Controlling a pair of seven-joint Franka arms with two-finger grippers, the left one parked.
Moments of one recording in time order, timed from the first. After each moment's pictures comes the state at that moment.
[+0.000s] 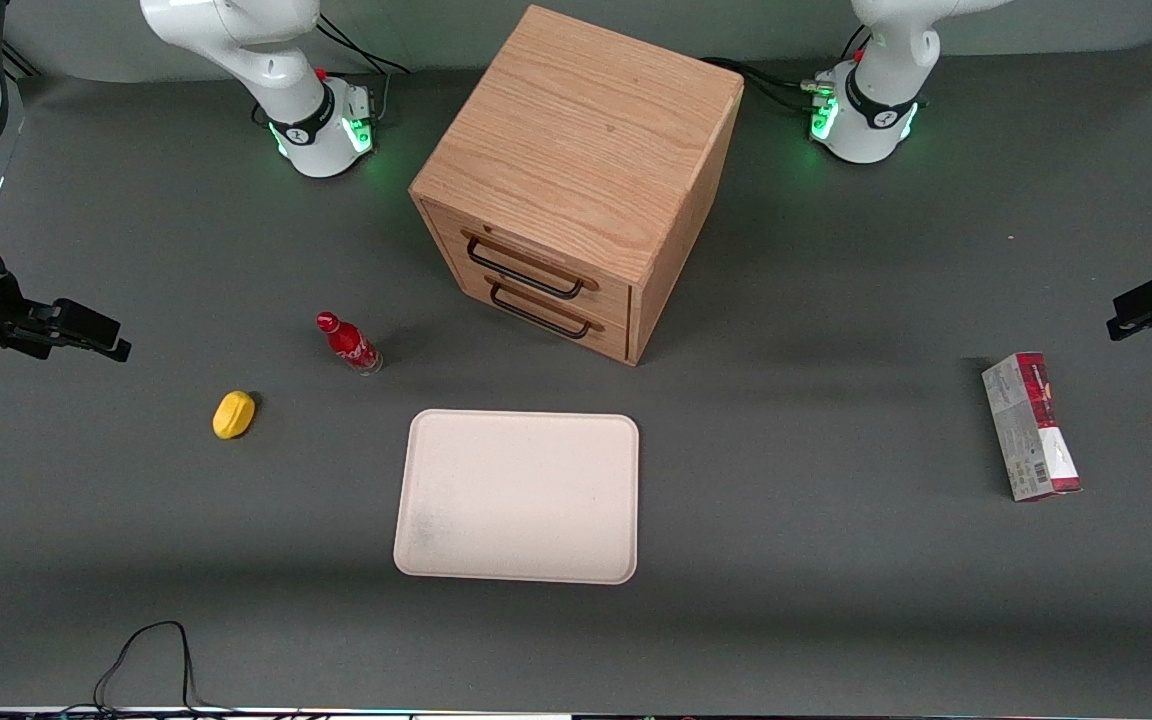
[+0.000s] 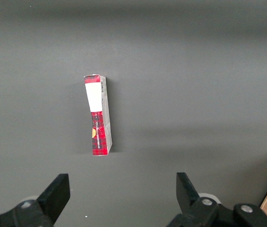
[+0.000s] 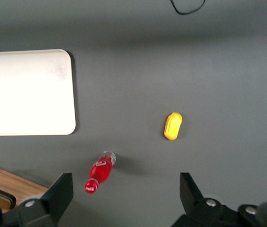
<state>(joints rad) 0.06 0.12 -0.08 -1.49 0.05 1.62 0.07</state>
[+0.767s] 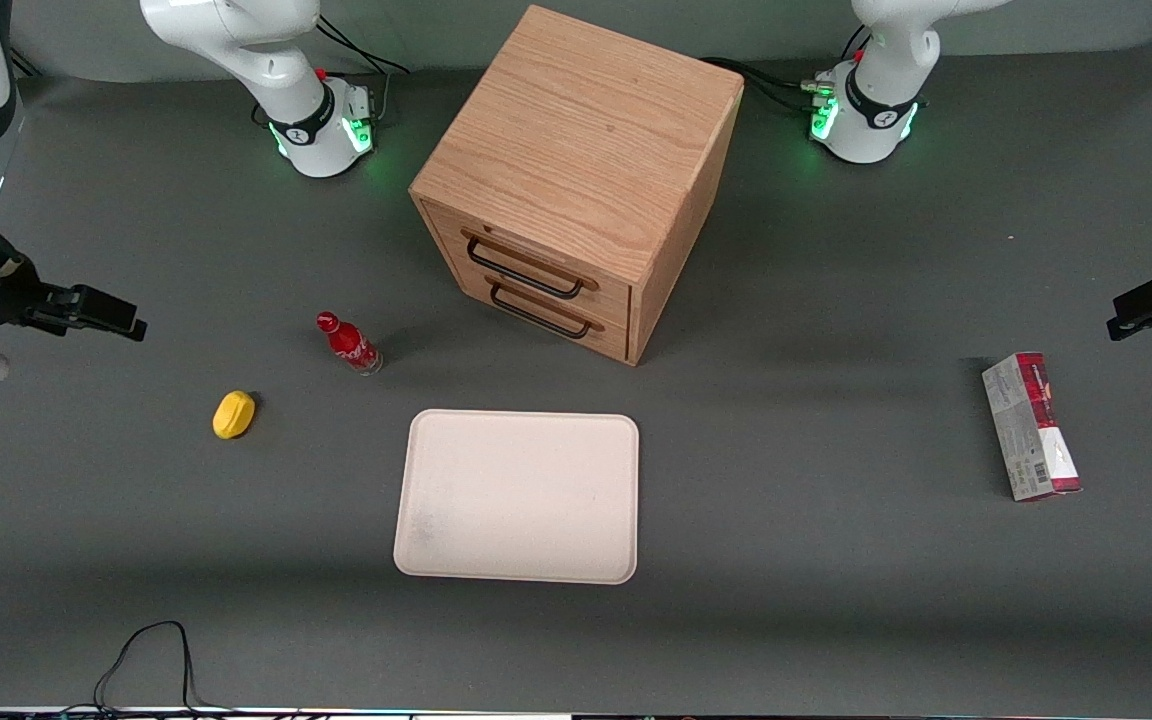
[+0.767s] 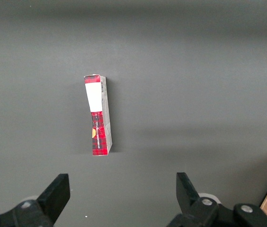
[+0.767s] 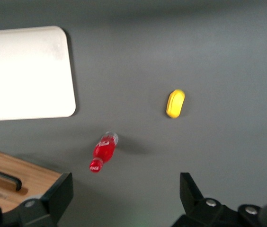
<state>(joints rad) 0.09 0.11 -0.07 -1.49 0.04 1.52 0.15</state>
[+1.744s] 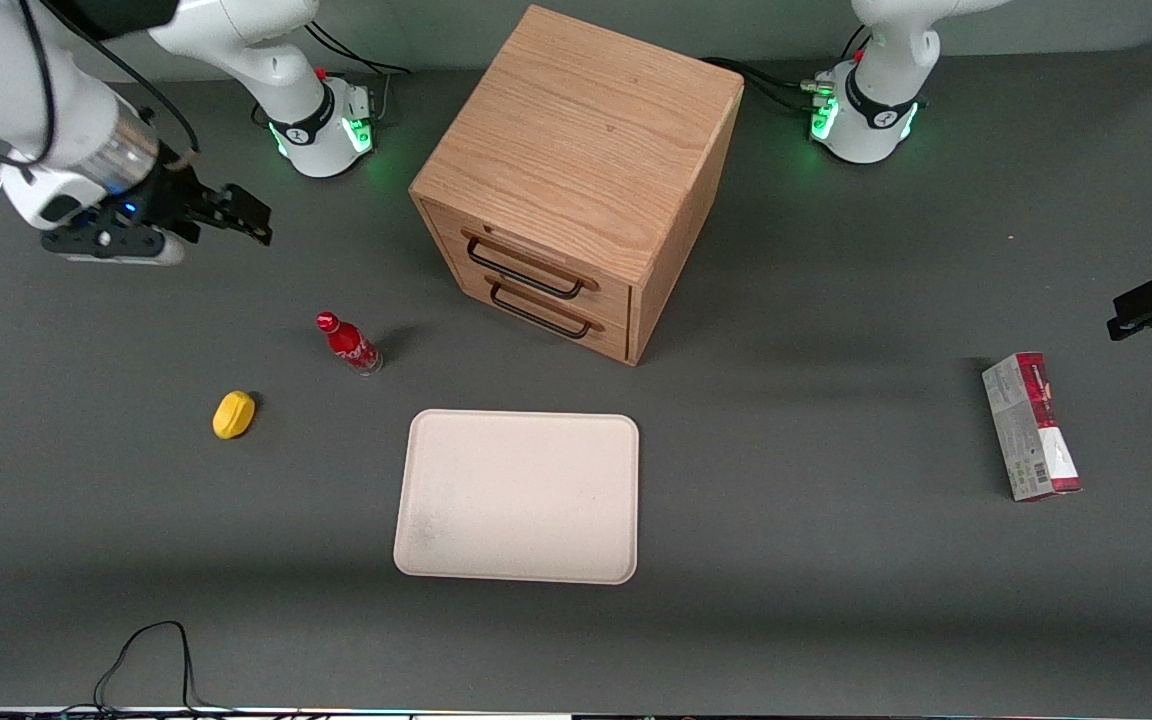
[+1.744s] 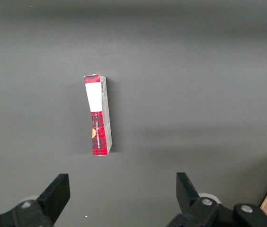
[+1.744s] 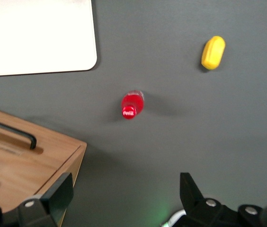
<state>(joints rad) 0.29 -0.24 -0.06 -2.05 0.04 1.73 0.34</state>
